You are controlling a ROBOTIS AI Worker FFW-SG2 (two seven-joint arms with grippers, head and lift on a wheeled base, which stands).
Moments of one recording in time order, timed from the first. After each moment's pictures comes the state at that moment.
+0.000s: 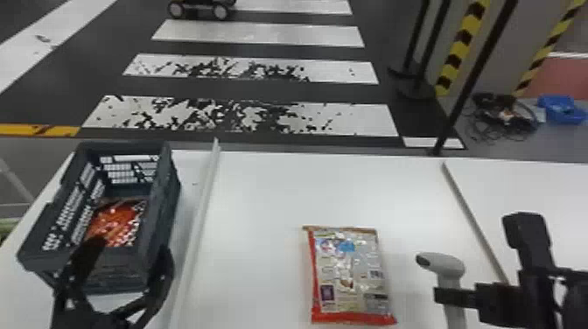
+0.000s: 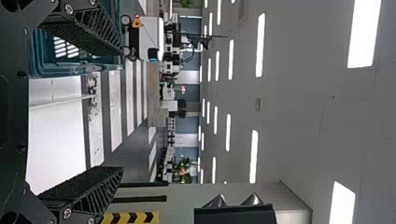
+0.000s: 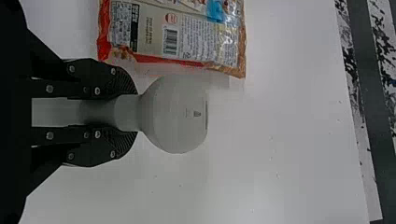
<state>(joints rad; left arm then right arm) 0.61 0.07 0.09 -1.75 0.16 -0.61 -0.26 0.18 -0.15 -0.19 -2.20 0.21 1.56 0.63</state>
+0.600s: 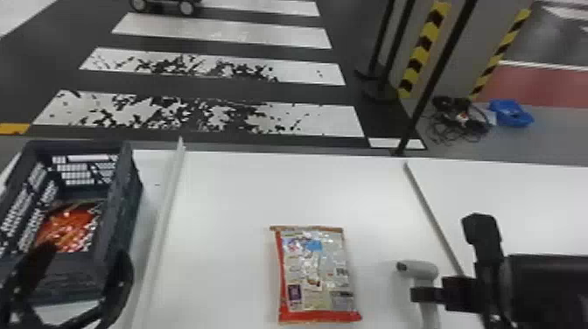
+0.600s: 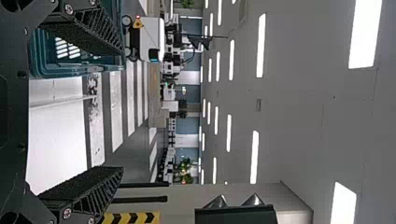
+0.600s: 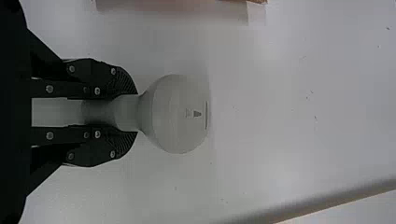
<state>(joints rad) 0.61 0.07 0.09 -1.75 0.16 -0.60 -0.26 0.08 -0.17 -0.23 -1.98 0.23 1.56 0.59</state>
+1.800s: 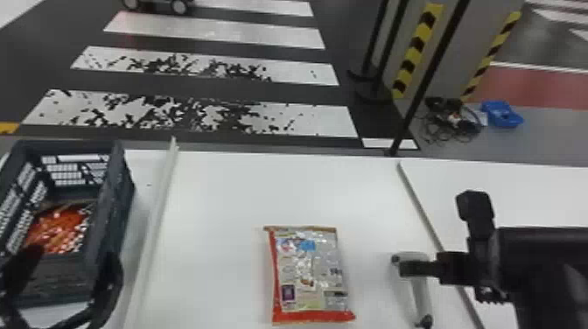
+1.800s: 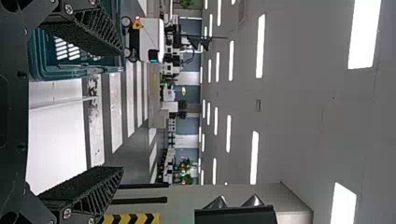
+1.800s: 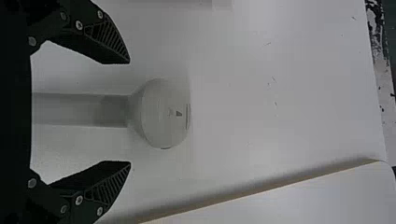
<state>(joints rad) 0.61 0.07 0.10 -1.75 0.16 -0.61 -0.26 -0.01 -0.19 -0.21 -1.94 0.24 1.56 0.54</state>
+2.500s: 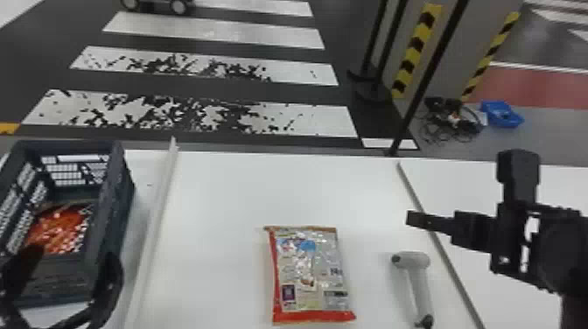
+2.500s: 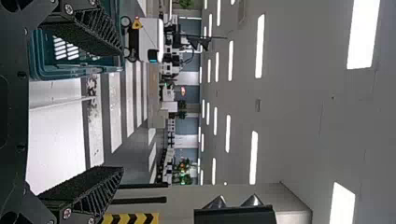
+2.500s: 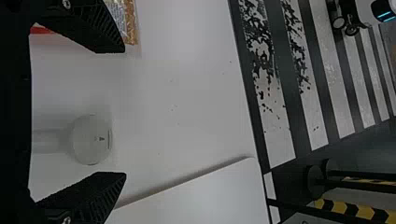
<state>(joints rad) 0.61 0.07 0.10 -1.76 0.16 -0.61 -0.26 -0.01 -0.10 -0.34 -2.25 0.06 1.56 0.43</state>
